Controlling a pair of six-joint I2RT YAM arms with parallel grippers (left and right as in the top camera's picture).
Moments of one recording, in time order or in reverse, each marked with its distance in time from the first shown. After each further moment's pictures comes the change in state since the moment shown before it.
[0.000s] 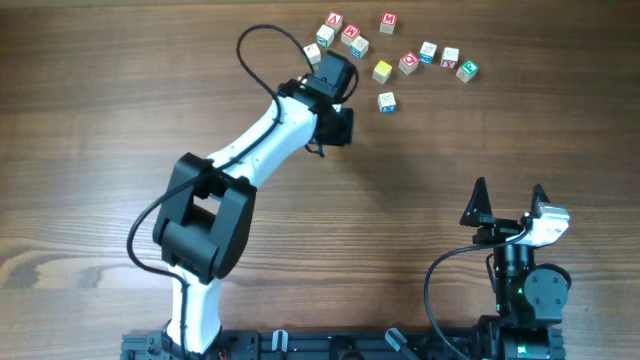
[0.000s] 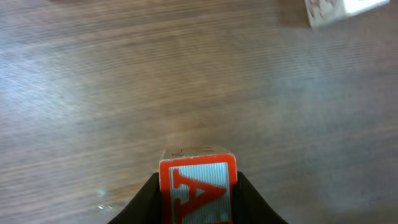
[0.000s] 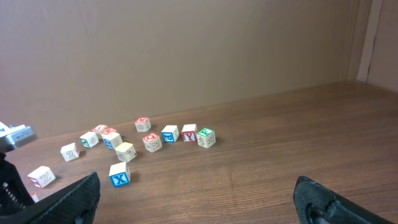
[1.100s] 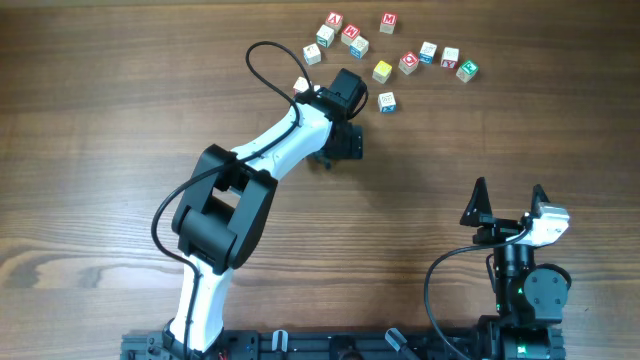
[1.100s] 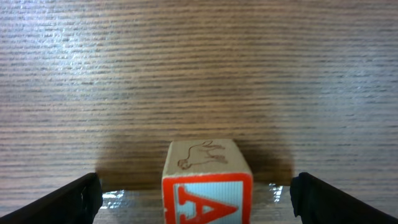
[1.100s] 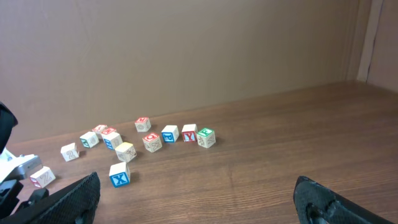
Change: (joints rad) left arm -0.038 0.091 0.001 -0.049 -0.133 -0.157; right arm 0.000 0.000 0.000 0.000 0.000 0.000
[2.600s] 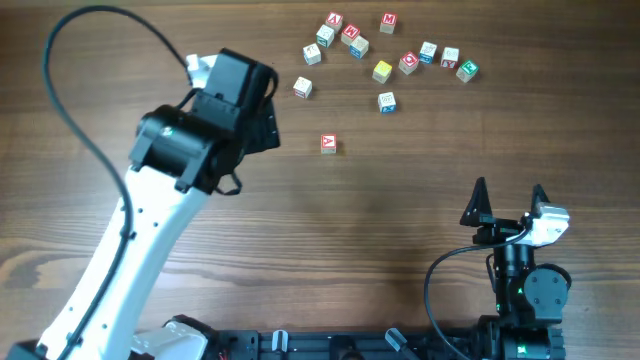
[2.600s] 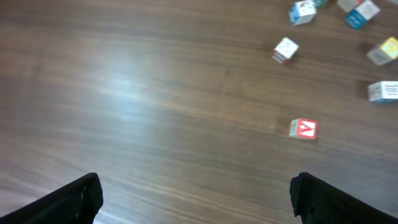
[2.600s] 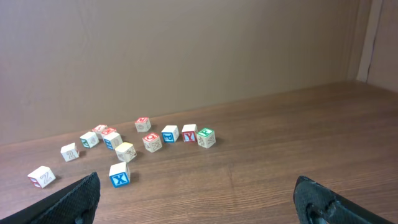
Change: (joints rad) left arm 0.133 -0.758 -0.006 -0.477 -0.306 -0.019; right arm 0.000 0.000 0.000 0.000 0.000 0.000
